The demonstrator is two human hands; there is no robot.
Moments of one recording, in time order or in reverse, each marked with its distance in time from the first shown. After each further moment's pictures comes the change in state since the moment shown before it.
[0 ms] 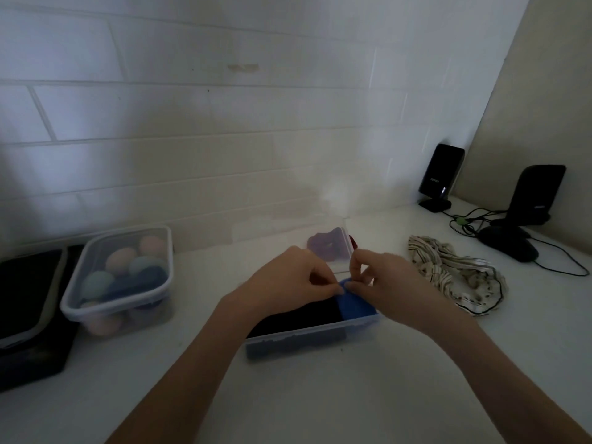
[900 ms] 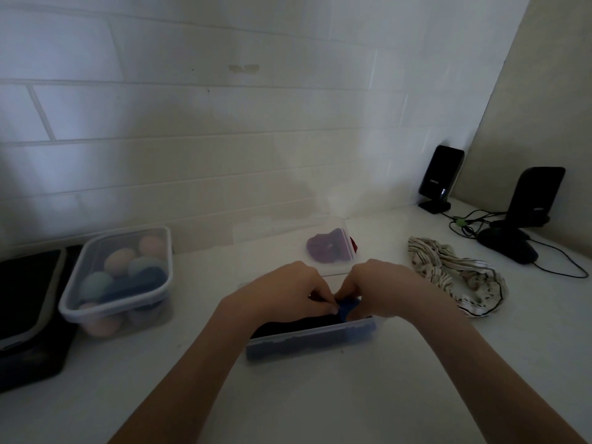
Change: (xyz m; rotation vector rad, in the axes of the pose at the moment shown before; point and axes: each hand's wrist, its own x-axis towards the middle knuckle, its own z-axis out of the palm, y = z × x) left_hand 0.000 -0.001 0.003 0.145 -0.282 -0.028; right_hand 0.022 -0.021 -0.007 -0.409 -0.491 -0.100
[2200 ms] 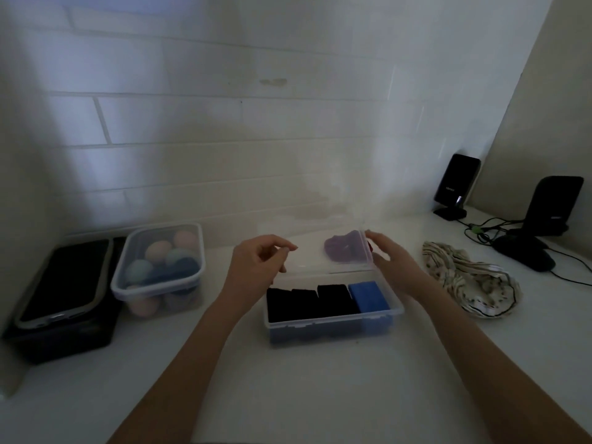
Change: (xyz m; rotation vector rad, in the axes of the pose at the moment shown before) left_hand -0.043 -0.044 0.000 -0.569 0.919 -0.143; right_hand 0.048 0.055 0.050 0.821 0.565 0.052
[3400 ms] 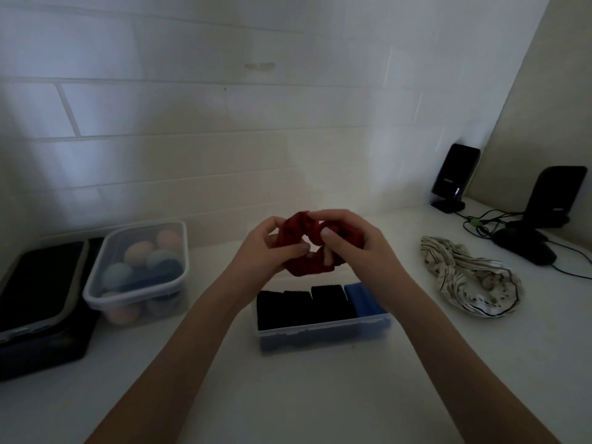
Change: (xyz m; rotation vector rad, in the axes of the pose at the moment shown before) left_hand 0.018 0.017 0.013 -0.504 -0.273 -0.287; right_hand -0.030 -0.099 0.012 0.603 0.006 -0.216
